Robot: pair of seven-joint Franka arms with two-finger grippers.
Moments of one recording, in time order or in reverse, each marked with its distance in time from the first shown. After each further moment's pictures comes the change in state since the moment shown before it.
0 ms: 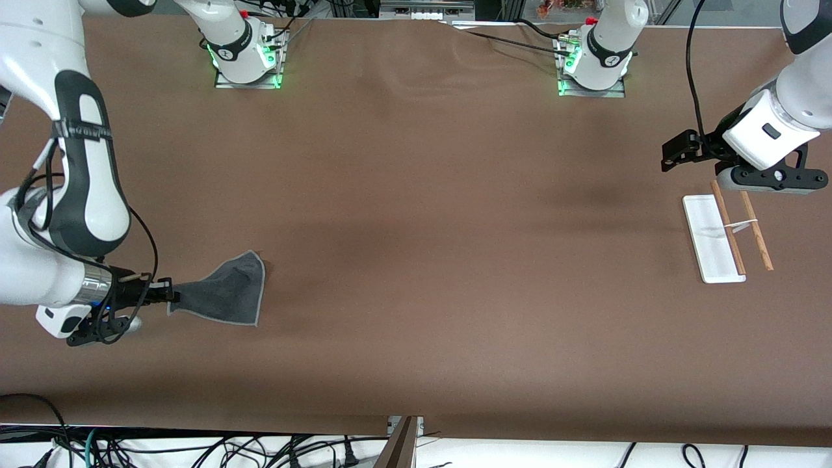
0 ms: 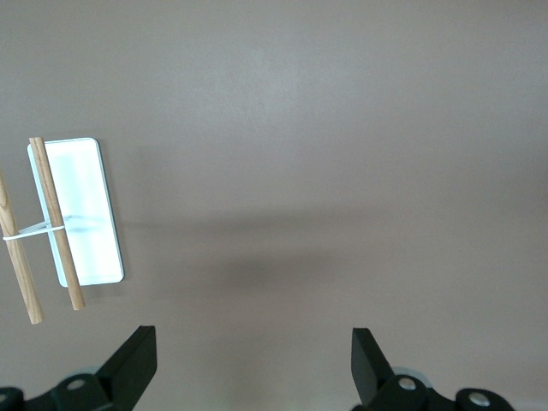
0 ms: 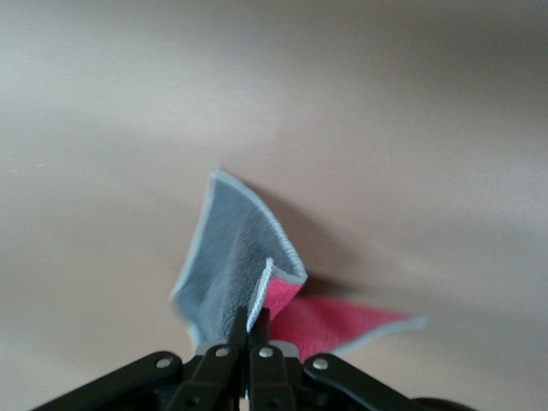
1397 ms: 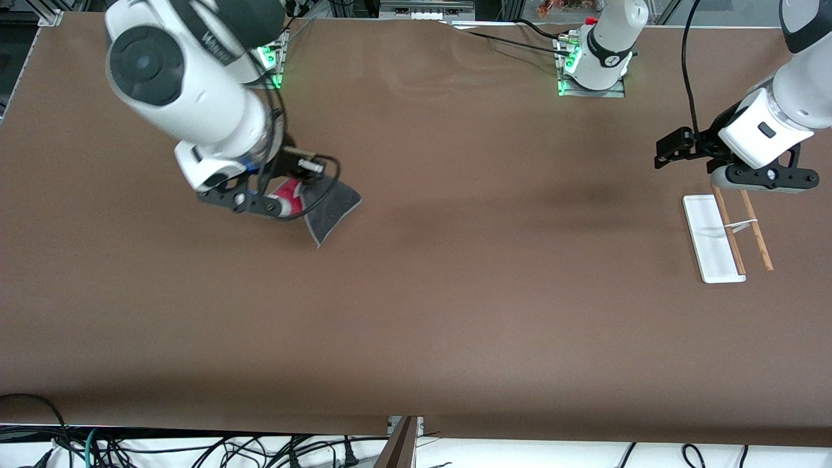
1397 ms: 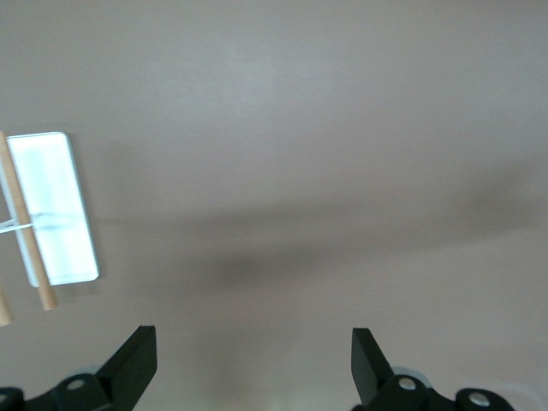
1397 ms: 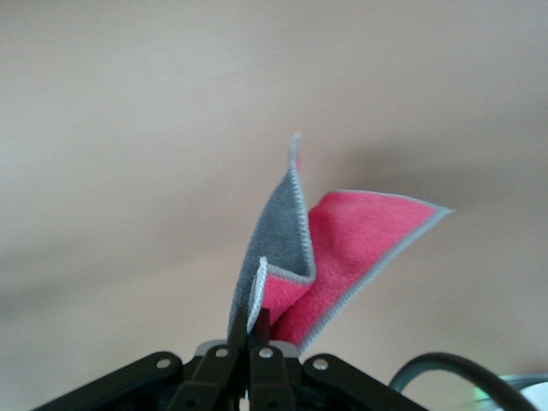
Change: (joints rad) left arm -0.005 0.000 -0.006 0.000 -0.070 -0.014 0.017; right arm 0.520 -0.231 0.019 0.168 0.032 -0.378 1.131
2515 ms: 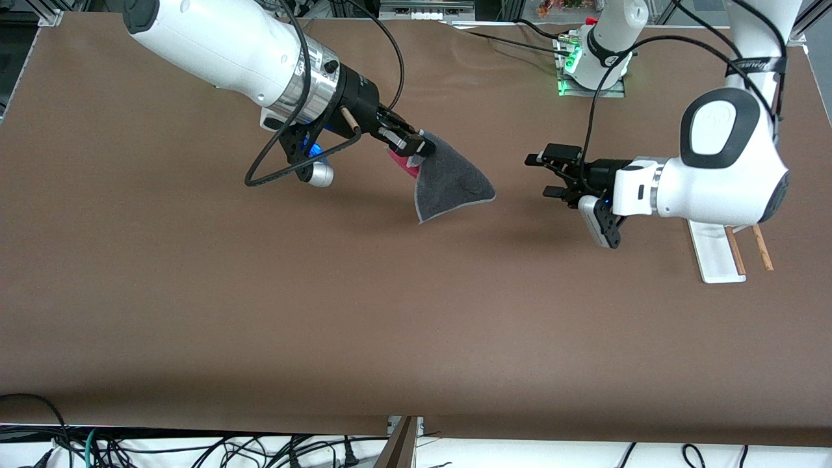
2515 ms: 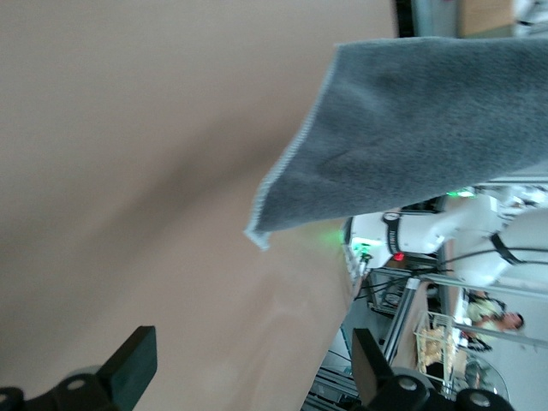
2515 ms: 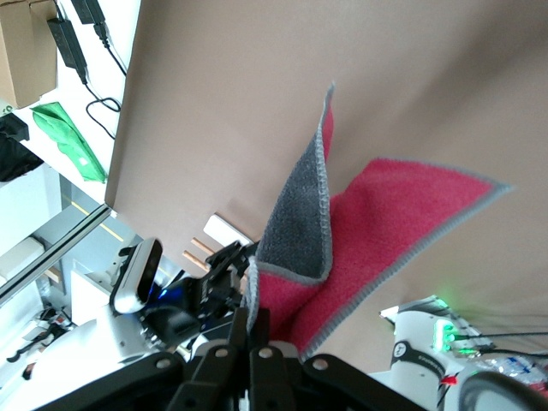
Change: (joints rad) left arm -0.039 0.305 -0.047 -0.004 -0.769 0.003 0.611; right arm 0.011 0.005 0.104 0.016 0.365 0.440 0.596
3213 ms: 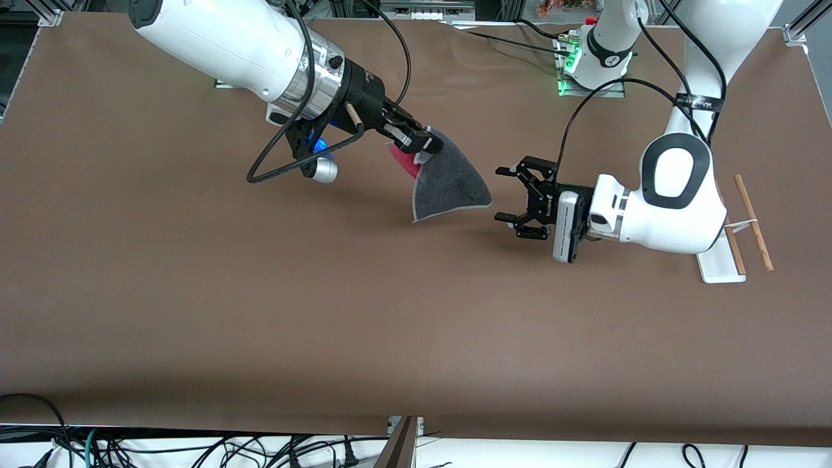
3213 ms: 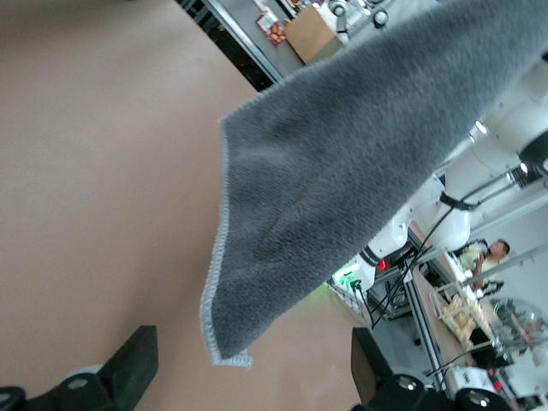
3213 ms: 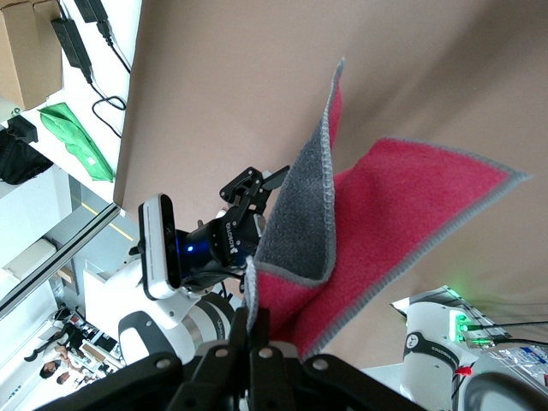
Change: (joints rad) left arm -0.048 0.120 -0.005 0.000 -0.259 0.087 0.647; right arm 0.000 0.001 0.012 0.000 0.001 0.020 0.027
